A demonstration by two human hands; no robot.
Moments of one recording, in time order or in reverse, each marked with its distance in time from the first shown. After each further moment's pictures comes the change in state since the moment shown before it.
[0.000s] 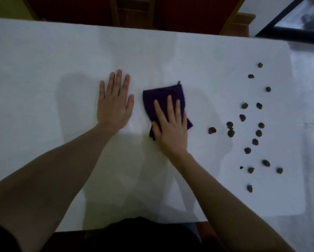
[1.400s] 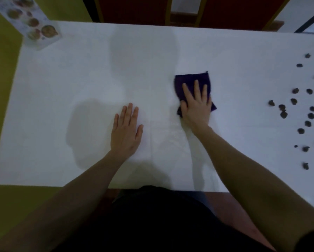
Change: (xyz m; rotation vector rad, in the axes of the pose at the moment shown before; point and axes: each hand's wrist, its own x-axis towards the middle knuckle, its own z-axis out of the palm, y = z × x) left_hand -0.193 -0.149 -0.020 -0.082 -0.087 -0.088; right_hand 0.002 -0.120 0.033 0.025 0.063 0.104
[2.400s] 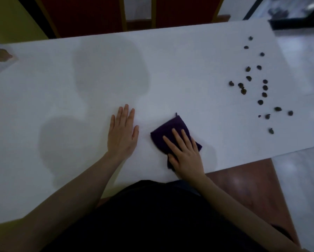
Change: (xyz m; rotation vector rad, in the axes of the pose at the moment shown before) left_hand 0.010 0.046 0.002 -0.073 -0.010 0.224; right_hand -0.192 0.042 0.016 -0.018 -0.001 -0.143
